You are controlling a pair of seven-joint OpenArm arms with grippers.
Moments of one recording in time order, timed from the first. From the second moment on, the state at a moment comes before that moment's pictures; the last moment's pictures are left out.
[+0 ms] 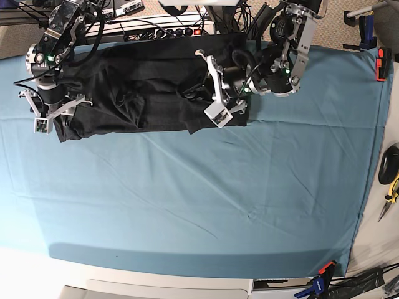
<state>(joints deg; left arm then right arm) 9.3 -5.2 17.2 103.3 -38.4 -32.5 52.2 -13.6 7.8 34.2 112.6 4.8 21.2 -47.9</state>
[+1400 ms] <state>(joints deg) 7.0 -1.4 26.2 103.2 -24.5 -28.2 47.9 -13.6 7.8 34.2 112.6 5.7 21.3 -48.0</state>
